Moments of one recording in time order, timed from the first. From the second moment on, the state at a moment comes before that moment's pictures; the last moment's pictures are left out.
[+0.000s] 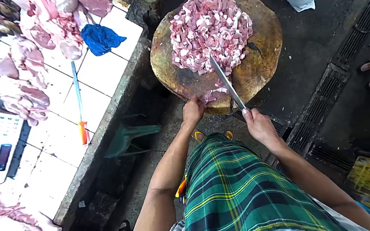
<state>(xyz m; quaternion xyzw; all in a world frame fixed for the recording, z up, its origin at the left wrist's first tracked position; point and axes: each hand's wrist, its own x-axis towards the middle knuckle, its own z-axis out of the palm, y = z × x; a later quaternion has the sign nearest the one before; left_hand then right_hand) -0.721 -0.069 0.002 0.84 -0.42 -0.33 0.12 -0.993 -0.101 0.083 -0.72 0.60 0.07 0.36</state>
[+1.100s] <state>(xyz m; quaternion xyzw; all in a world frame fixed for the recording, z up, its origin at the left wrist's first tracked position) -0.723 -0.055 -0.020 0.85 -0.40 -0.29 0.17 -0.965 -0.081 0.068 -0.78 0.49 -0.08 0.38</state>
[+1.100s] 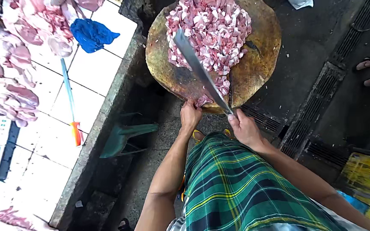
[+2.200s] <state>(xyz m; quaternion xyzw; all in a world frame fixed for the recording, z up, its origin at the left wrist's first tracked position) -0.681 -0.065 -0.063 0.77 -0.59 -0.08 0.24 -0.970 -0.091 0.065 -0.79 0.51 -0.06 0.34</state>
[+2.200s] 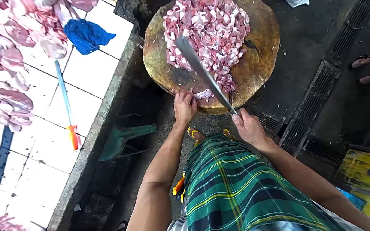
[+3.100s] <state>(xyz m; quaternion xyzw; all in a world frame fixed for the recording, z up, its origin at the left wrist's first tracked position) -0.674 -0.066 -0.062 0.80 -0.54 -0.09 0.24 -0.958 -0.087 0.082 -0.81 0.48 -0.16 0.28</state>
